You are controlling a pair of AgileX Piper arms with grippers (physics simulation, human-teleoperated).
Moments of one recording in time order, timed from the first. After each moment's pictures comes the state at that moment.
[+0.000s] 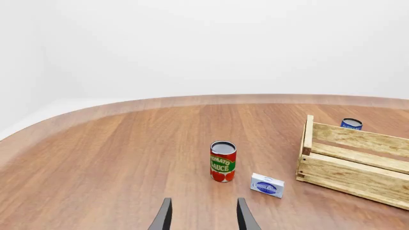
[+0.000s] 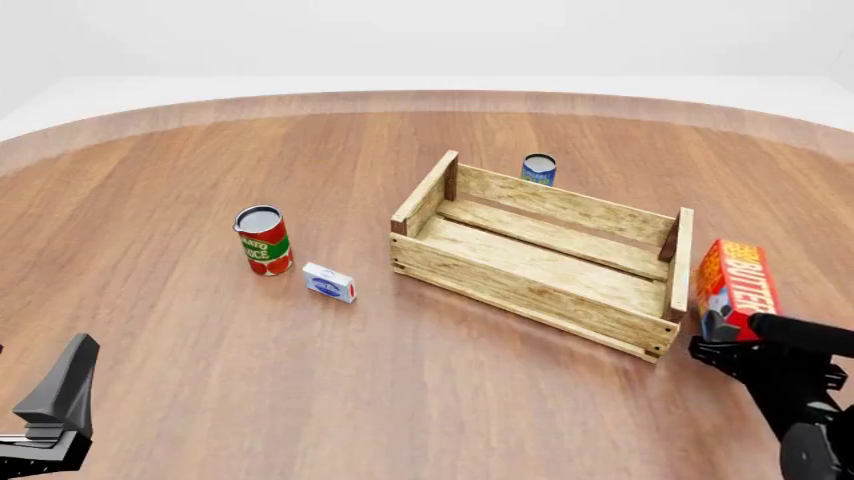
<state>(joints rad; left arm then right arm) 0.00 0.01 0.00 0.00 0.00 -0.25 1.81 -0.18 -1.21 0.03</state>
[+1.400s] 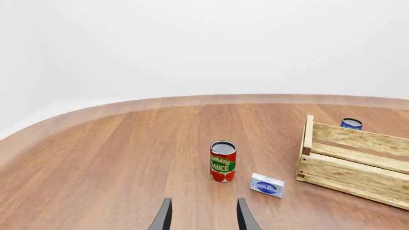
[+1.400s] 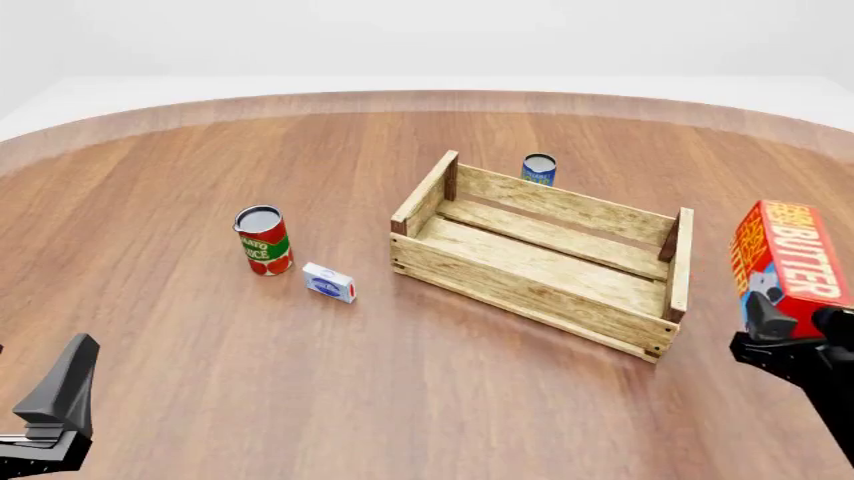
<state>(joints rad) 0.00 0.01 0.00 0.00 0.00 -0.22 1.01 -0.09 -0.62 -0.02</state>
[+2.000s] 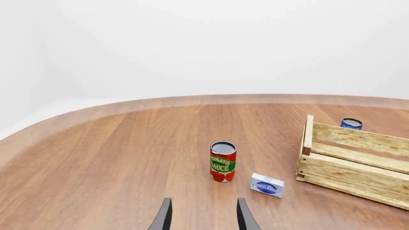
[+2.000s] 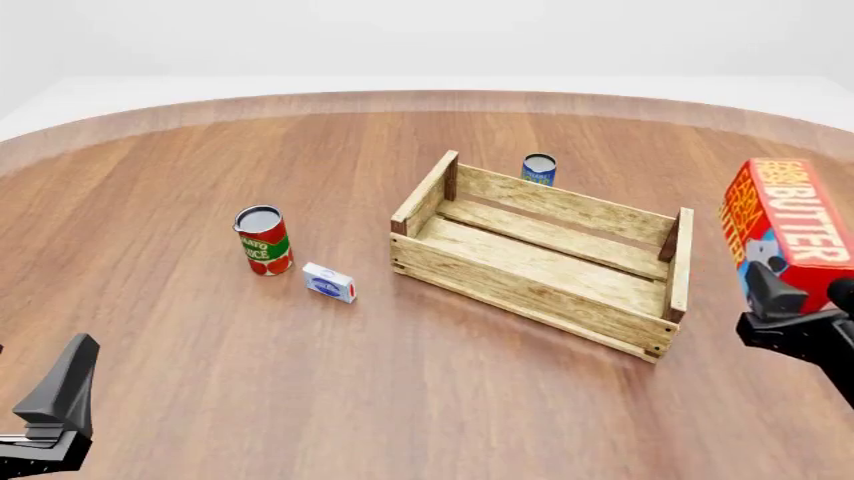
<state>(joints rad) 0.00 0.01 0.00 0.00 0.00 -0.12 0.75 -0.21 -0.27 -0.08</state>
